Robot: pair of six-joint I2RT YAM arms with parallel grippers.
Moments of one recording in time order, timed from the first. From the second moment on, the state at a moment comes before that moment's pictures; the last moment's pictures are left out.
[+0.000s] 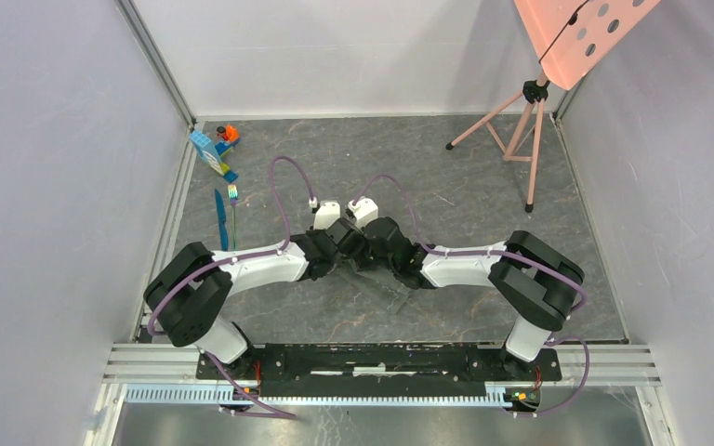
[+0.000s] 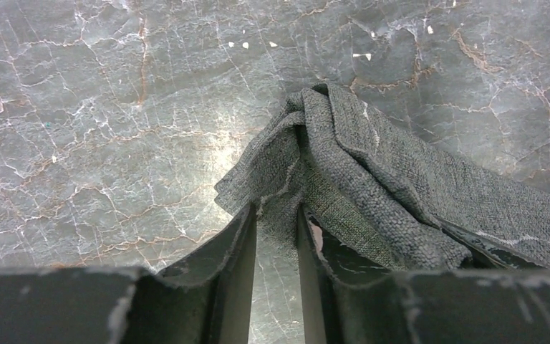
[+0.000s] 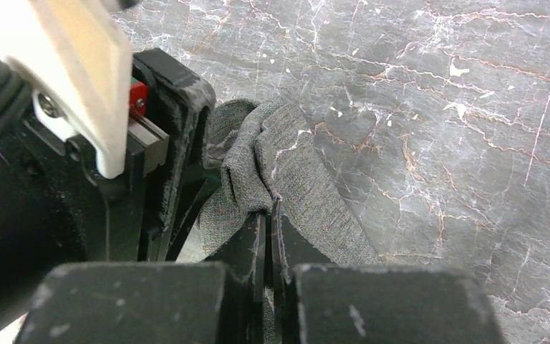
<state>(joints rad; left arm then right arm) -0.84 1.54 0.79 -0.33 -0.57 -0.73 0.97 1.72 0.83 0.38 0.15 0.29</state>
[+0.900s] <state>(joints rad) -0.88 1.52 0.81 -0.36 -0.61 -0.73 0.98 1.72 0.83 0.39 0.13 0.28</state>
